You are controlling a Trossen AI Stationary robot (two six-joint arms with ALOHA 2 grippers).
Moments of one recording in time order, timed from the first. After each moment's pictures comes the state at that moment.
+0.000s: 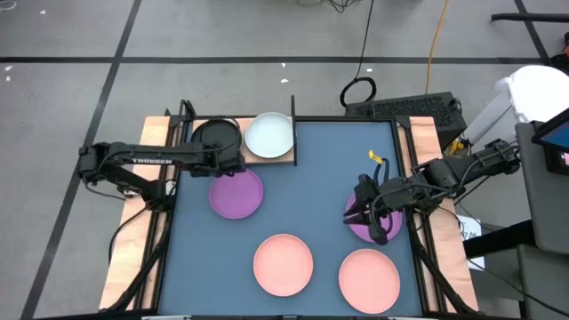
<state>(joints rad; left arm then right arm) 0.18 1.35 0.93 -0.97 -0.38 -1.44 0.37 1.12 1.26 -0.81 0.05 0.51</state>
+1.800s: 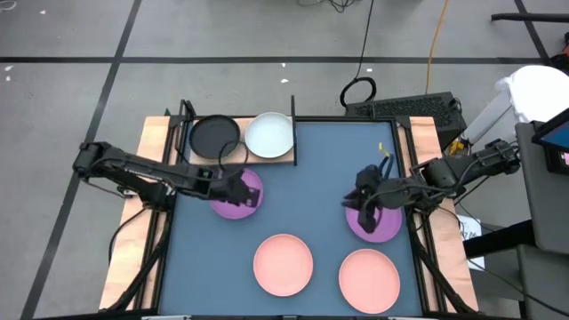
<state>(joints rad) -0.14 1.31 0.94 -0.60 -0.26 -1.31 0.37 1.12 1.26 -0.88 0.29 0.69</state>
